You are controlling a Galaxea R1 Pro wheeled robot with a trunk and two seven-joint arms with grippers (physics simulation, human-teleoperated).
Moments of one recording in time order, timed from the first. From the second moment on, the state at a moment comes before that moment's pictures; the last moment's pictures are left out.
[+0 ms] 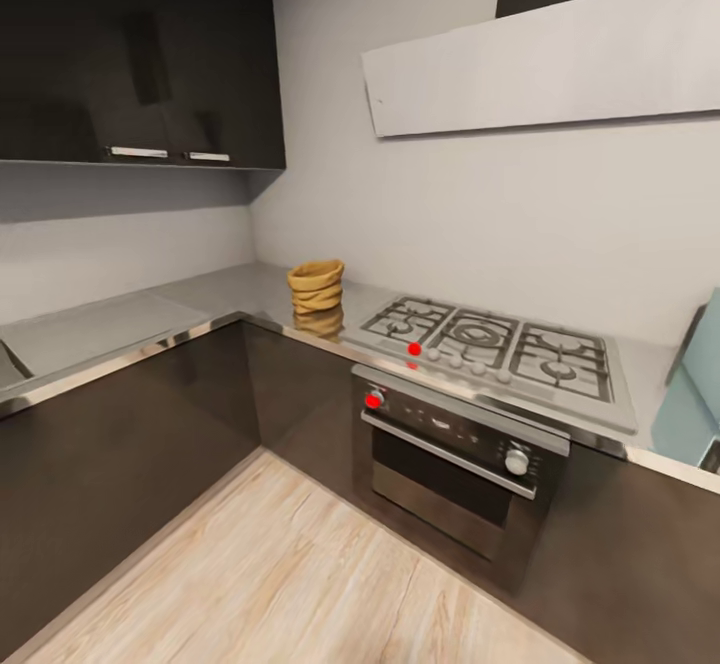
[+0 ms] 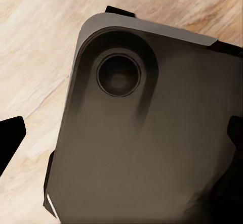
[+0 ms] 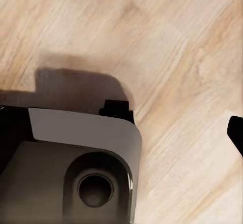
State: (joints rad) left arm 0.00 0.01 -0.01 -0.07 0.29 -0.03 0.00; right arm -0.23 -0.09 -0.46 0.03 0.53 -0.06 0.10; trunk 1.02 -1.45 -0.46
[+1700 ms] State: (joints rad) left arm 0.00 0.01 0.00 -0.06 0.30 -0.02 0.16; right arm -0.23 -0.09 -0.46 0.03 0.53 -0.06 0.08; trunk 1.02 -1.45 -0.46
